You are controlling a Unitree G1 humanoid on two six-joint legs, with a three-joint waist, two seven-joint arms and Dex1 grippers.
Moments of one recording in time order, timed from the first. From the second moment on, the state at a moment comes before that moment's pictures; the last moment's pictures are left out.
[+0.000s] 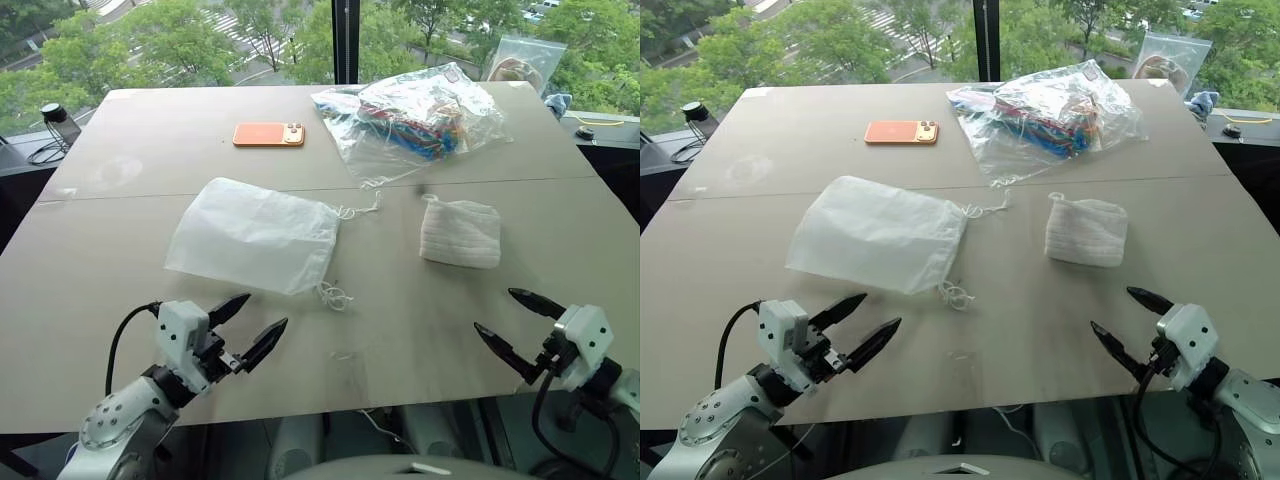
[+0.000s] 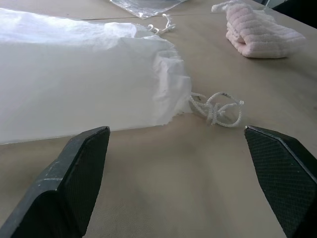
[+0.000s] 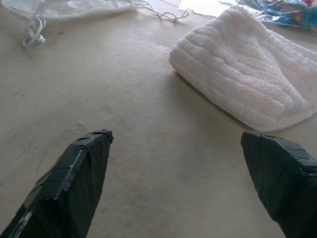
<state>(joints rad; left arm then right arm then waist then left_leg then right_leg) 0.49 0.48 0.29 -0.57 -0.56 0.30 -0.70 0.46 -0.55 -0.28 -0.45 0.36 0.05 0.79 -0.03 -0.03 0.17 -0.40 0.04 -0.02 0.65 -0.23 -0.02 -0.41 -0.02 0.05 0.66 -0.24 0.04</state>
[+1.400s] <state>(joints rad) -0.56 0.75 -0.37 -0.26 -0.25 0.74 -0.71 0.35 -0.56 -0.14 -0.69 0.40 0.15 0.72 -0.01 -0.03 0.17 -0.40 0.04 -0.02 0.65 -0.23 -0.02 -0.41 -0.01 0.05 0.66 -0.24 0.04</state>
